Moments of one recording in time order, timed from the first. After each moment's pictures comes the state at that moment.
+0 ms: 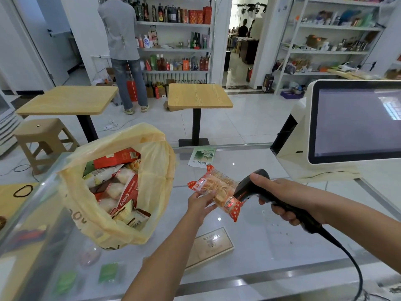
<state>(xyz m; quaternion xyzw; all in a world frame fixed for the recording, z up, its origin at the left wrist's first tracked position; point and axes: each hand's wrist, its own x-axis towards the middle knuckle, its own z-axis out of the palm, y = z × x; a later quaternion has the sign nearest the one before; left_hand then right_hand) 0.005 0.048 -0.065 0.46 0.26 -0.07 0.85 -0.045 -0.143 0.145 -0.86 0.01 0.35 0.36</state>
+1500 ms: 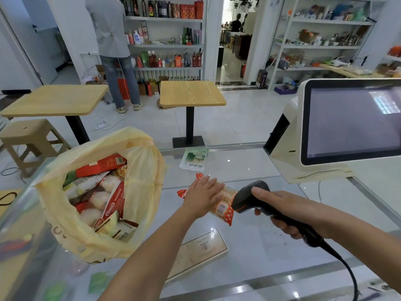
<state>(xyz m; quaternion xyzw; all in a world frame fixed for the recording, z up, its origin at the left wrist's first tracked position) 0.047 0.050 -0.068 0.98 -0.15 0.01 0.10 -0.037 -0.164 0.138 -0.85 0.01 0.38 0.37</state>
